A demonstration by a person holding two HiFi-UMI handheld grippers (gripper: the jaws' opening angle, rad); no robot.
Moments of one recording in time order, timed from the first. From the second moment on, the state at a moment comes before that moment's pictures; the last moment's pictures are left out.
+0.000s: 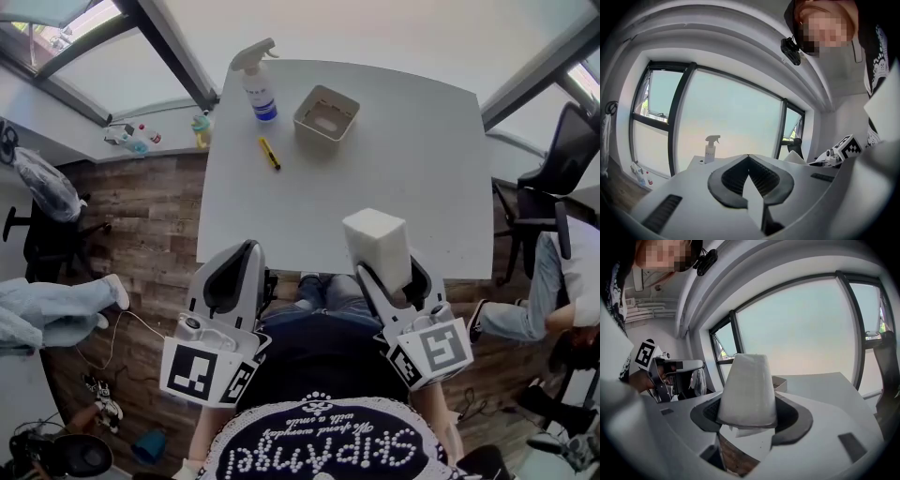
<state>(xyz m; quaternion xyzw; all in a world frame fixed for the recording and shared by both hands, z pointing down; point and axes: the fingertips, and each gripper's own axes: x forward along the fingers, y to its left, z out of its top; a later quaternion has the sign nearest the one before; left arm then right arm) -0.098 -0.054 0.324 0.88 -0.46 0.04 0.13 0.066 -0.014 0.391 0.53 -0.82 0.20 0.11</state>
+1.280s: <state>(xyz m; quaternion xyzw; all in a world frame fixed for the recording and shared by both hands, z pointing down) -0.093 -0.052 0.325 0.89 -0.44 0.04 0.13 0.065 -0.007 0.389 0.54 -0.81 0.21 0.10</state>
